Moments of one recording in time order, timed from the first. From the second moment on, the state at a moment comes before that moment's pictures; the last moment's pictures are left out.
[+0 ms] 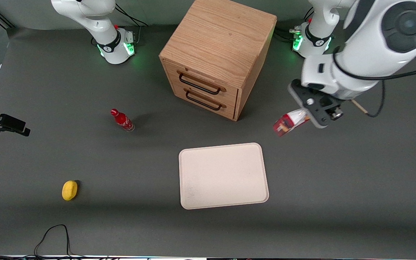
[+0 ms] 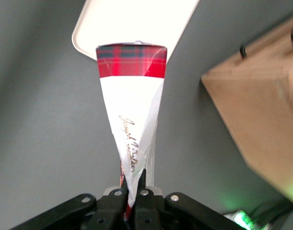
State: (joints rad) arm -0.20 0.30 -0.26 -1.24 0.02 1.44 0.49
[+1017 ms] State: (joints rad) arm -0.33 0.74 -0.25 -1.06 0.09 1.77 -0.62
